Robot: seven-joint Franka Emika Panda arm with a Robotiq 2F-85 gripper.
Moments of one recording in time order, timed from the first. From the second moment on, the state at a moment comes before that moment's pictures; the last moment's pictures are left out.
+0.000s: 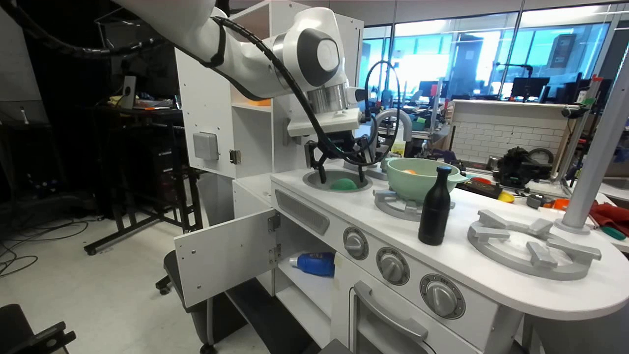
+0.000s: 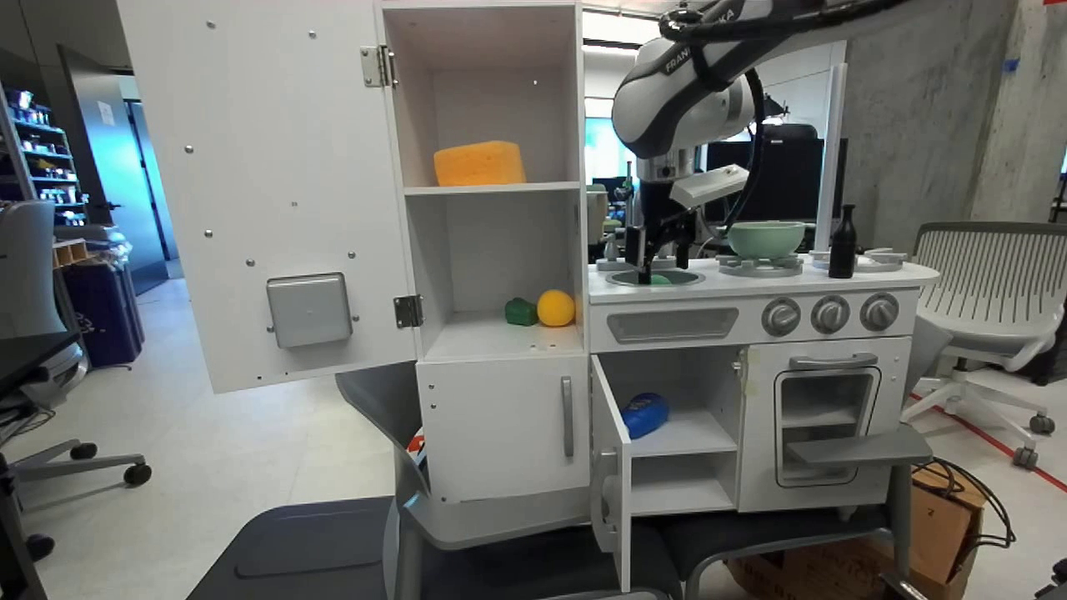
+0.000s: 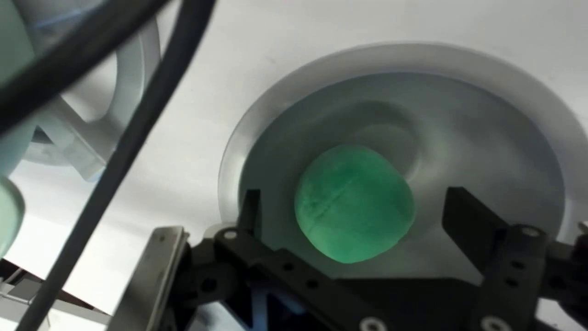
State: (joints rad) arm 0.05 1.18 -0.02 -0.72 -0.18 2.06 -0.17
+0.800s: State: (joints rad) arm 0.05 1.29 -0.01 -0.54 -0.17 2.02 -0.24
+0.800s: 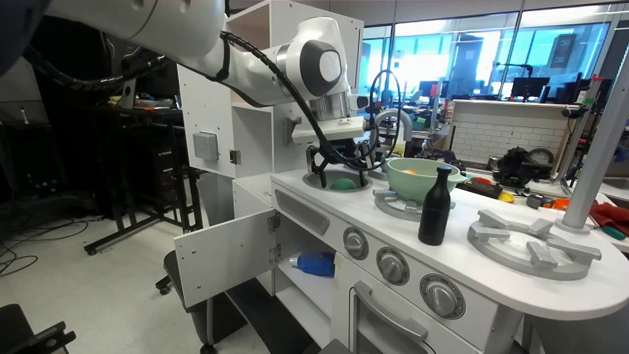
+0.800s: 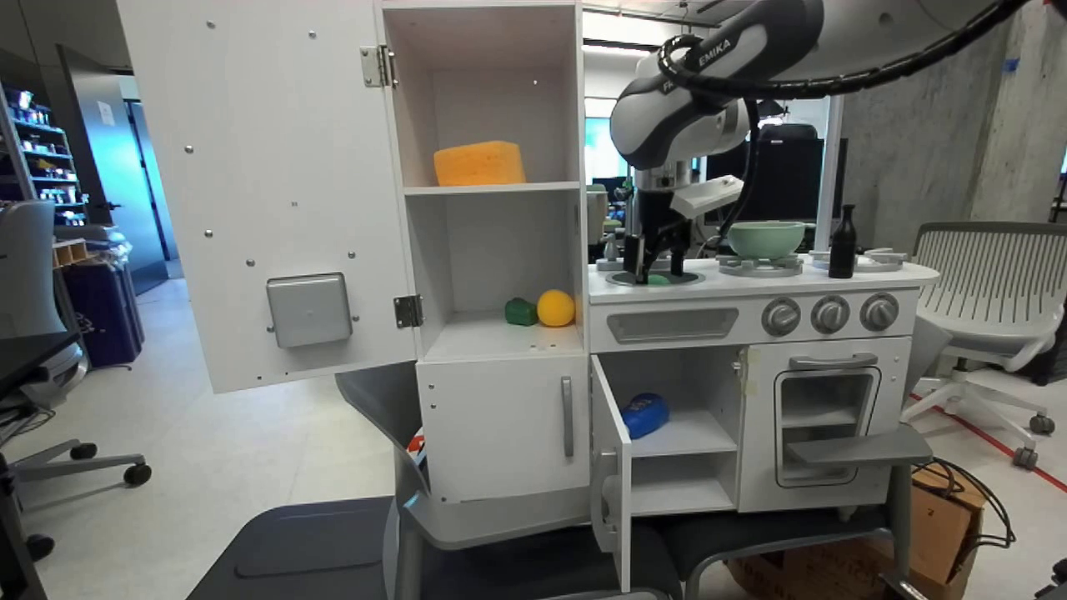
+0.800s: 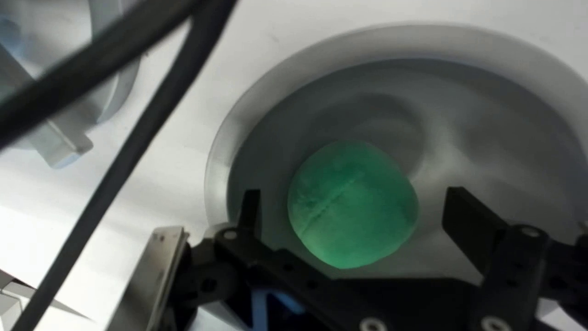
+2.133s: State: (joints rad) arm 0.03 1.31 0.01 -0.53 -0.17 2.02 -0.28
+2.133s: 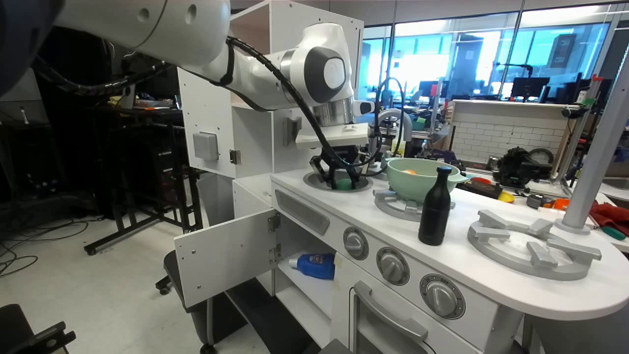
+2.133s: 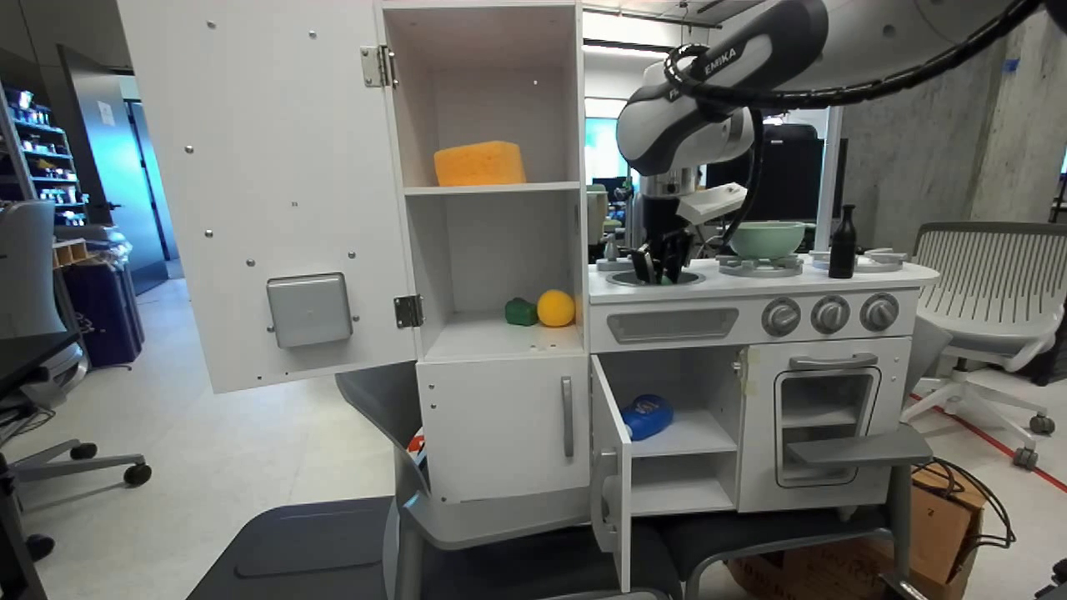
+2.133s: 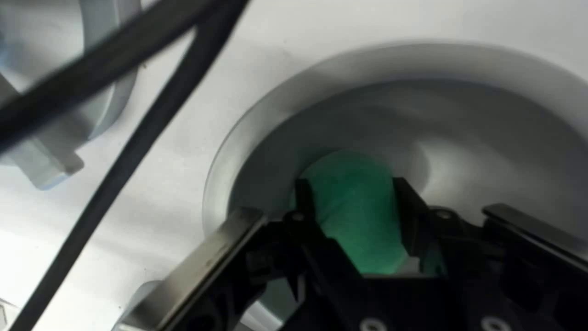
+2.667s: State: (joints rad) arm 0.03 1.30 0.03 -0.50 -0.17 1.98 -0.32
